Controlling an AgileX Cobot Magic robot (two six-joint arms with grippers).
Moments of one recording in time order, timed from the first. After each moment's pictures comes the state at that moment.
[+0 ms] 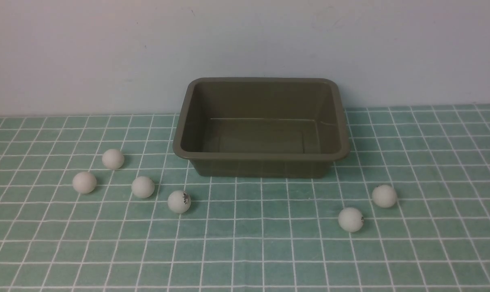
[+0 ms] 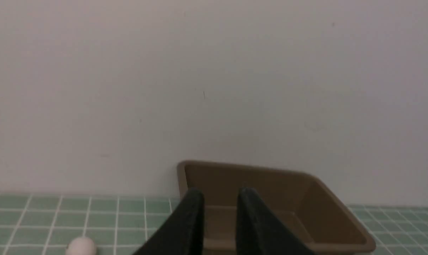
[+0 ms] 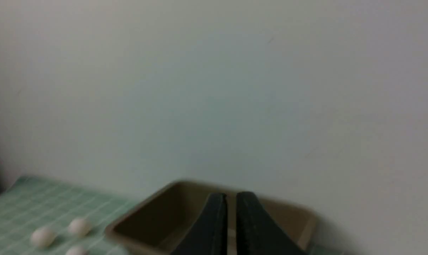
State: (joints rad) right arm 0.00 0.81 -0.61 -1.77 -0.59 1.82; left arm 0.06 0.34 -0.34 -1.44 0.26 1.13
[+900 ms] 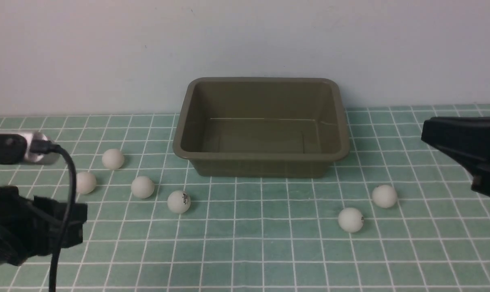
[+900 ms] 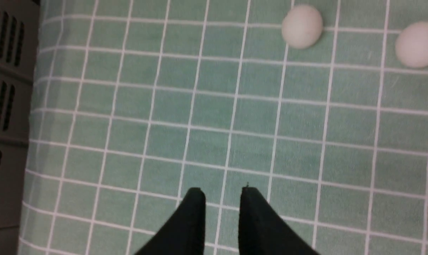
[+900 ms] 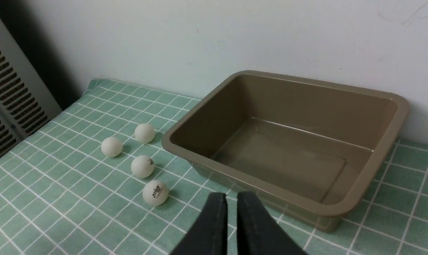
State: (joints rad) right arm 0.00 0.99 -0.67 -1.77 -0.38 1.84; left arm 0.06 1.06 -0.92 0.23 0.94 -0.15
